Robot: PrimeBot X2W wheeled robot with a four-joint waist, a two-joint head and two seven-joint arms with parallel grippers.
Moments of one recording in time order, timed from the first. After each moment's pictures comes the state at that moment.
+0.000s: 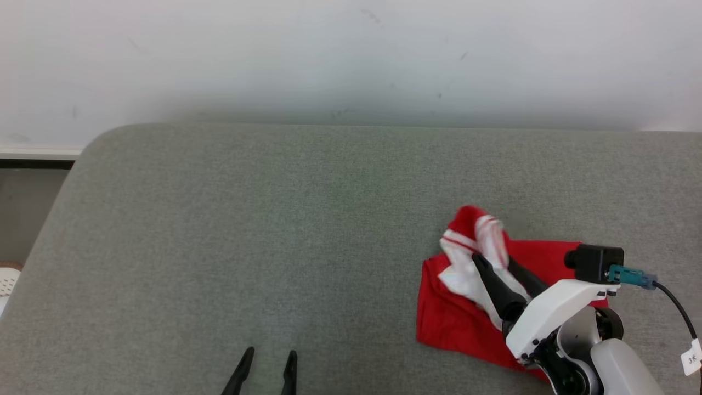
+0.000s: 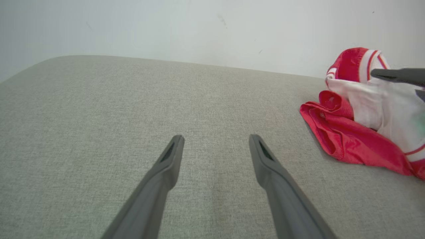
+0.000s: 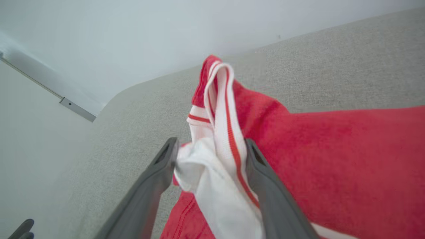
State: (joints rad) left arm 0.11 0.05 -0.26 0.10 -0.15 0.04 -0.26; right arm -0.35 -0.05 0.22 0.35 0.69 0.13 0.29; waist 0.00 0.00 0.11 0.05
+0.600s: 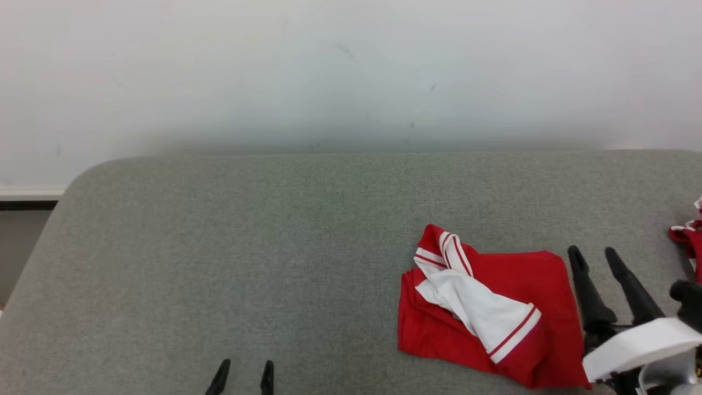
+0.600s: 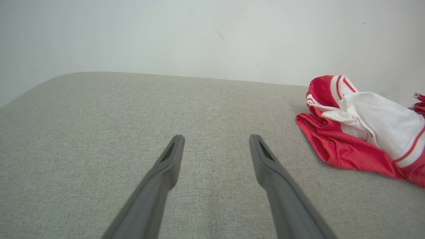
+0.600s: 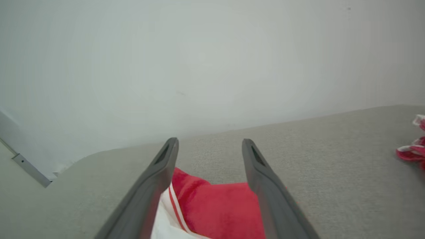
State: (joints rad) left arm 0.16 0.05 -0.19 0.08 -0.13 0.05 -0.26; right arm -0.16 -0.10 0.04 0.08 0.54 0.13 0.09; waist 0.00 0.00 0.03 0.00
